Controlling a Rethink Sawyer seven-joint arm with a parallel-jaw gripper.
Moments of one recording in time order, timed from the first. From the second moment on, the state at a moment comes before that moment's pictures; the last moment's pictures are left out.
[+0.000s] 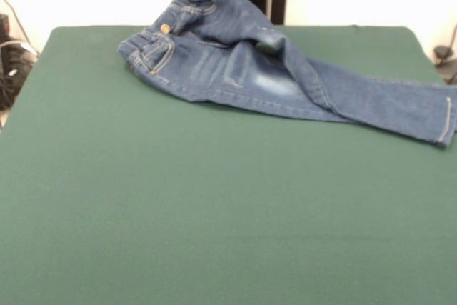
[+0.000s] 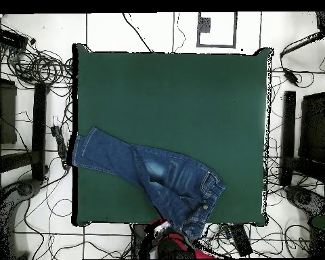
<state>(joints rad) -0.48 -1.20 0.11 2.53 -0.06 0.38 2.48</state>
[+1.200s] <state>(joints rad) -0.40 -0.86 -0.04 2.18 -0.20 0.25 2.48</state>
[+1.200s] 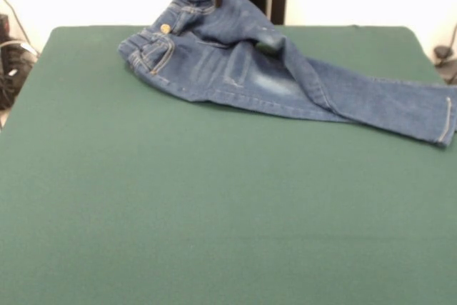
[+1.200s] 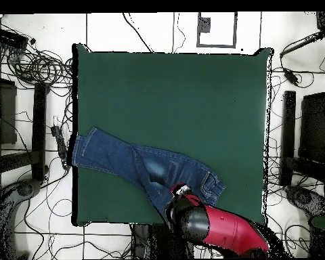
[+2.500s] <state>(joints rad) -0.35 -0.74 -0.07 2.05 -0.20 0.25 2.48</state>
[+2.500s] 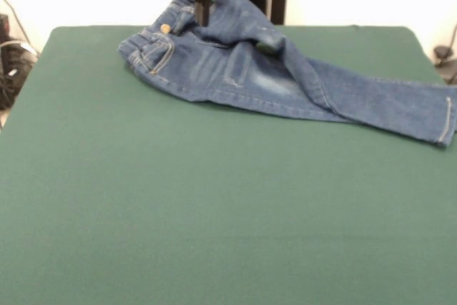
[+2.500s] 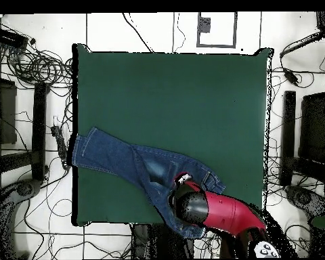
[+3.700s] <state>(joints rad) -0.43 -0.47 -0.05 1.94 -0.44 0.02 2.48</state>
